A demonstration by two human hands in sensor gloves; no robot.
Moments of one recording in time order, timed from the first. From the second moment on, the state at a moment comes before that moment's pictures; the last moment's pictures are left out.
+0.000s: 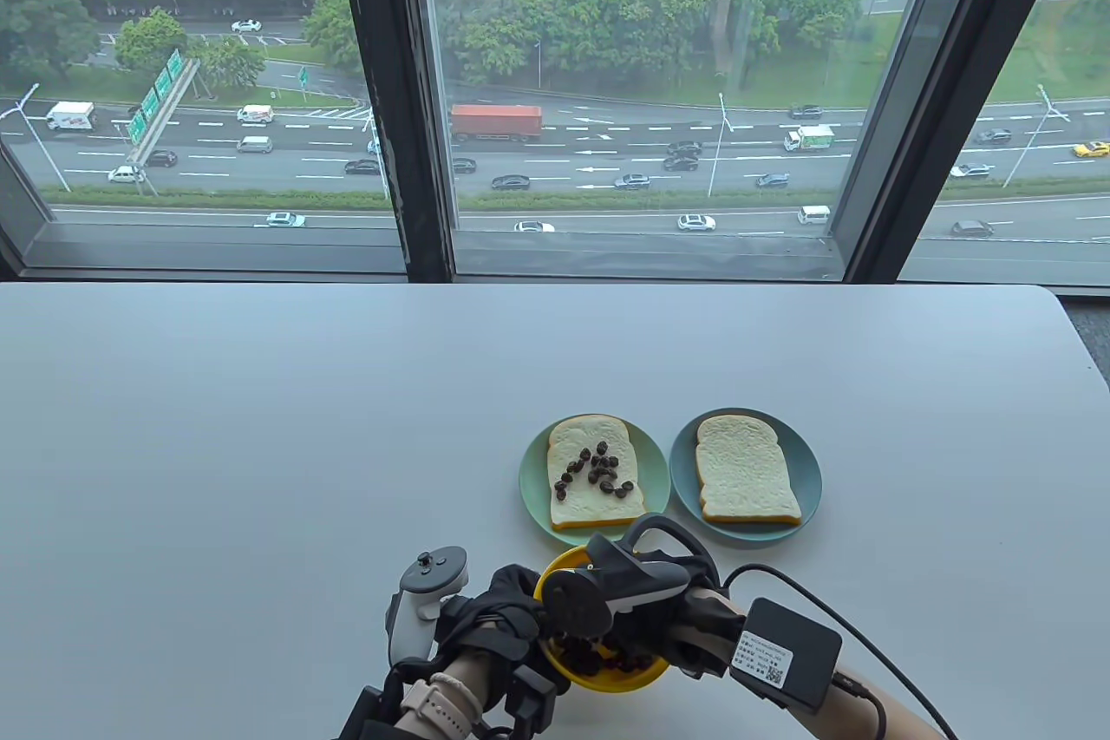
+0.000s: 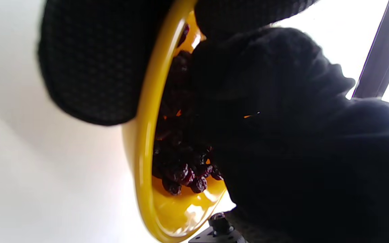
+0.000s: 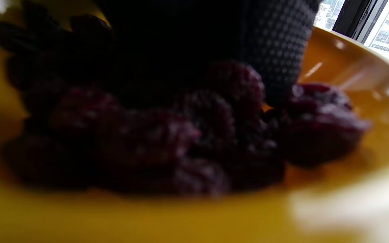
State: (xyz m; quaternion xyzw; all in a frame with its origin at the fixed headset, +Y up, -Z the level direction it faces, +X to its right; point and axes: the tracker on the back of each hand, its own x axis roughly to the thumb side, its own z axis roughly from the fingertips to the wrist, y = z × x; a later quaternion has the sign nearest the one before) left_hand -0.122 -0.789 -0.296 -0.37 0.08 0.65 0.66; right_hand 0.028 -0.718 -0.314 -0.42 -0.13 -0.89 0.11
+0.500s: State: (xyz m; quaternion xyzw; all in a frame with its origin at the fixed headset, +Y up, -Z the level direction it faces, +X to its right) left_hand -0.123 -0.797 -0.296 -0.39 0.09 0.63 0.66; right_hand 0.053 -0.674 -0.334 -0.38 0.01 -0.92 0.02
